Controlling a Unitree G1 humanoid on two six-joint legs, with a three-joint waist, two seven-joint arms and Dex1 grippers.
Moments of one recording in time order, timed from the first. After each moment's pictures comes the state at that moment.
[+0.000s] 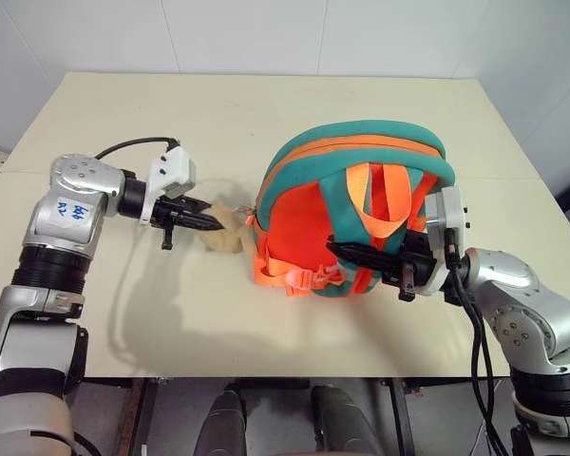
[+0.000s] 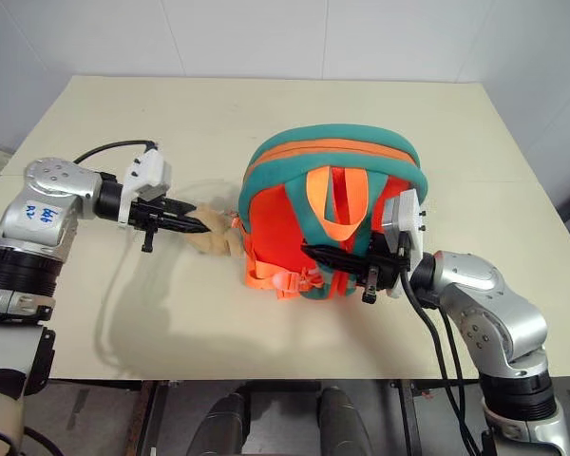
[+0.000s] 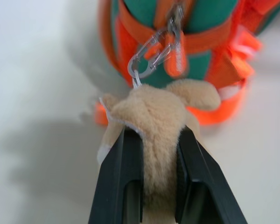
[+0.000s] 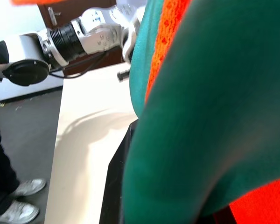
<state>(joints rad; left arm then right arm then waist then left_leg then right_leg) -0.88 0.74 -0.07 0.41 -0.20 0.08 -1.29 -0.35 -0.64 -0.08 -0.44 0.80 0.63 0.93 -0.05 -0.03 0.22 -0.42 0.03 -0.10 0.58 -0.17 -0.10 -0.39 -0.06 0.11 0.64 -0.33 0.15</state>
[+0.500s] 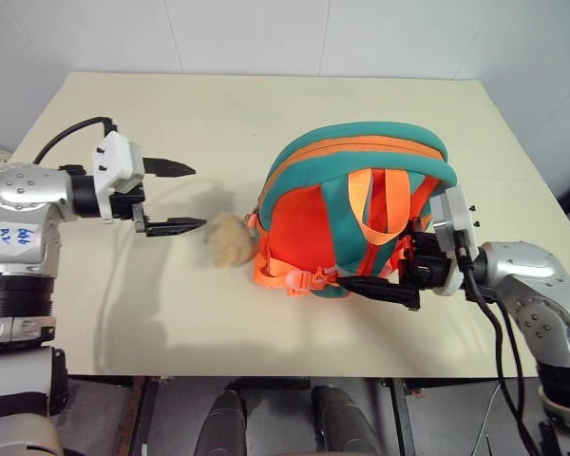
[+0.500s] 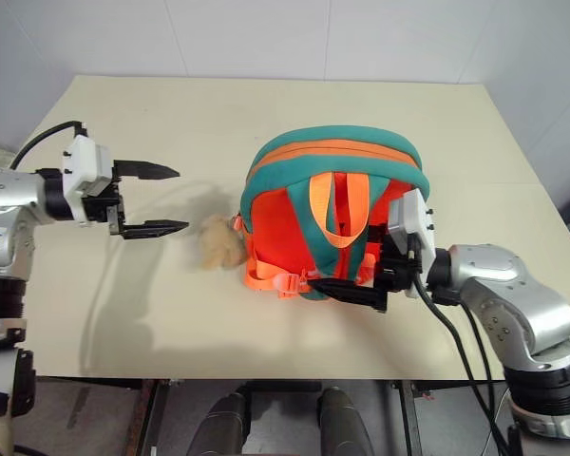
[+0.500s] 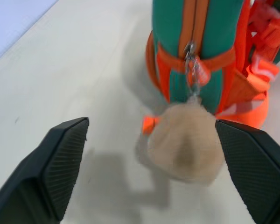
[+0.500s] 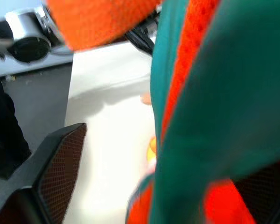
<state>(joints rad) -0.69 0.90 0.13 0.29 -0.34 0.22 -1.29 -0.35 -0.83 -0.12 -0.38 0.74 0.59 1.09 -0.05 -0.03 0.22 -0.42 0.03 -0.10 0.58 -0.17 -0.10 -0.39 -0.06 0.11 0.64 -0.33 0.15</state>
